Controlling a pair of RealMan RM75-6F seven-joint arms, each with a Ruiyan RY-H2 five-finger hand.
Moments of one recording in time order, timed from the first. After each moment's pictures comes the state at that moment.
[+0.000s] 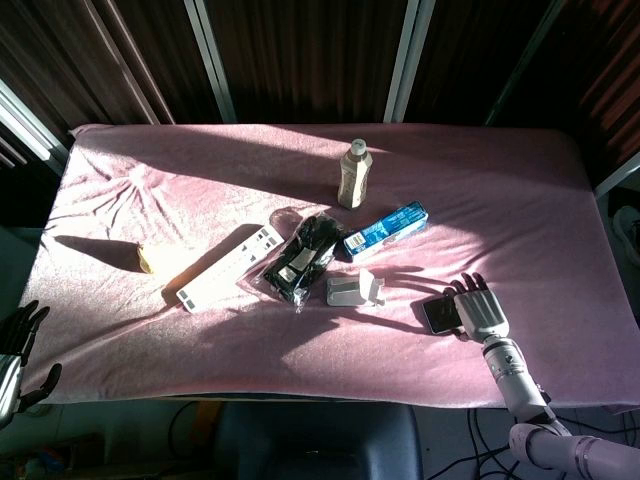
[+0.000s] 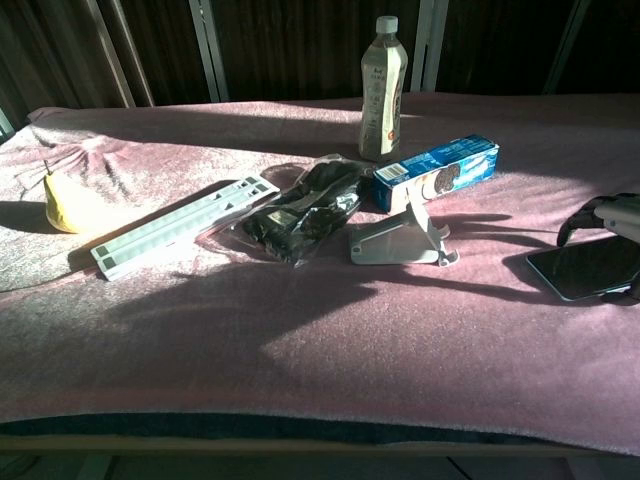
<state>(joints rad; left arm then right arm) -0.04 -1.05 0.01 -1.59 1.58 1.55 -0.07 0.51 -1.45 0.05 -1.39 -1.02 0.96 -0.49</state>
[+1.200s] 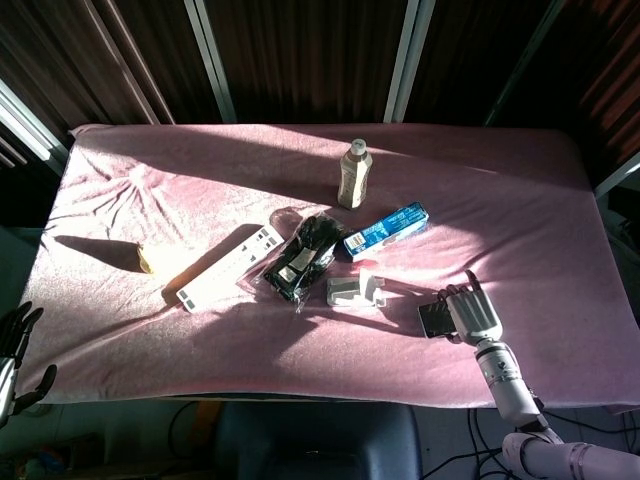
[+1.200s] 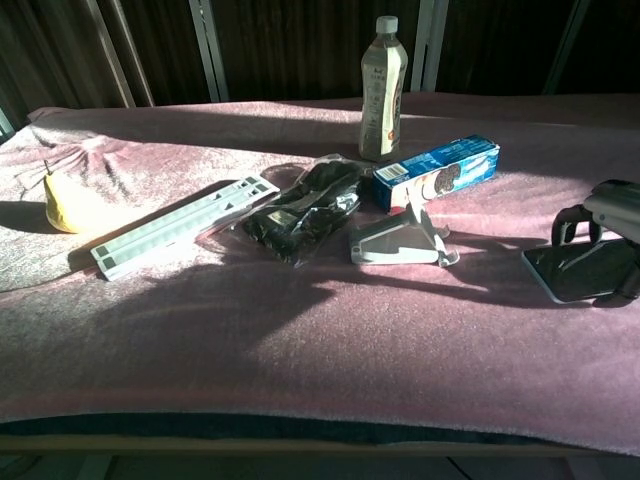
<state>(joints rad) -0.02 -1.05 0.00 -1.58 1.58 1.57 -0.08 0.50 -1.47 0.05 -1.44 -1.07 1.07 -0.56</state>
